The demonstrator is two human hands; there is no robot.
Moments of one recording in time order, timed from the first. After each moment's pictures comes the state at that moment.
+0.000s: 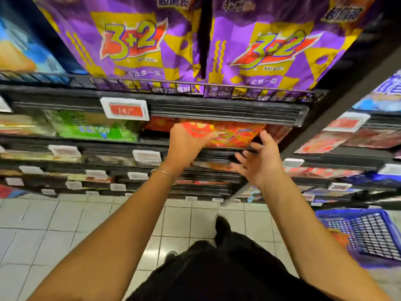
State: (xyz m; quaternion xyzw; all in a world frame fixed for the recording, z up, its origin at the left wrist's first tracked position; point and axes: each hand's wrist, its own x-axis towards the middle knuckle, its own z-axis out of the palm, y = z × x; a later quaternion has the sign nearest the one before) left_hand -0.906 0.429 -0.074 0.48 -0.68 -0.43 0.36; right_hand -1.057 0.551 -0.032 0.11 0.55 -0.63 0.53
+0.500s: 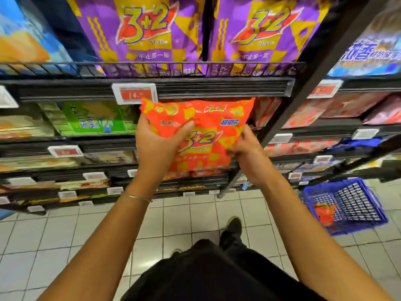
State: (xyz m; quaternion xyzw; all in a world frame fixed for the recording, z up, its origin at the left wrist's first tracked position) left_hand -0.802 0.487 -0.011 0.39 -0.57 -0.52 0.50; right_hand -0.985 0.601 -0.029 -0.24 0.59 -0.62 0.45
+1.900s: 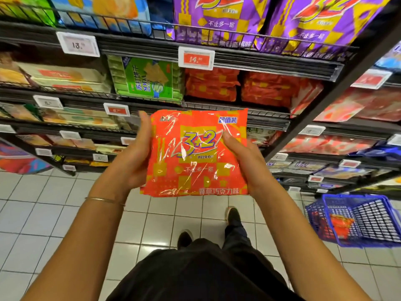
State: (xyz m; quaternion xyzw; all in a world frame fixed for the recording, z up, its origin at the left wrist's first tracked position) left_hand -0.632 0.528 -0.011 0.39 -0.37 -0.82 0.19; right_hand -0.844 0.645 -0.008 -0.19 0.57 -0.57 0.56
